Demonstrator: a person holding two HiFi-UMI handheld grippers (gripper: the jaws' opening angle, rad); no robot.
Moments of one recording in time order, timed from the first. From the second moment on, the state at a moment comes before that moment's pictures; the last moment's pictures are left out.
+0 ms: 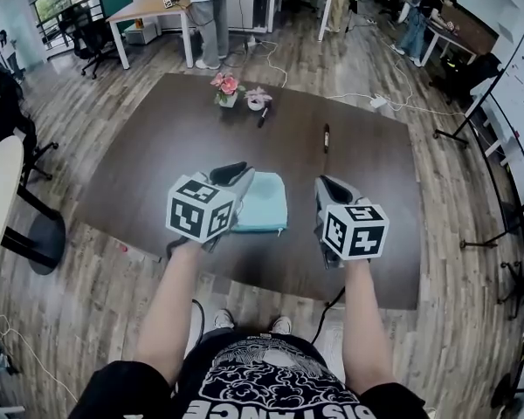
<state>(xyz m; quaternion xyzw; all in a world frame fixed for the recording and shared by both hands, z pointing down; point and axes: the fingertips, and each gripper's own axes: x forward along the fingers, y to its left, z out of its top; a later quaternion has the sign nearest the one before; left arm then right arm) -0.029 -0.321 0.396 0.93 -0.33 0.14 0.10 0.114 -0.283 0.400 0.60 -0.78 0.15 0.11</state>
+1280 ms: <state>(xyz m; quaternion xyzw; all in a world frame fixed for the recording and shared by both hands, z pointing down) -0.050 -0.323 0.379 0.92 -0.37 0.12 0.06 0.118 -0.275 0.359 0.63 -0.77 0.07 0.06</state>
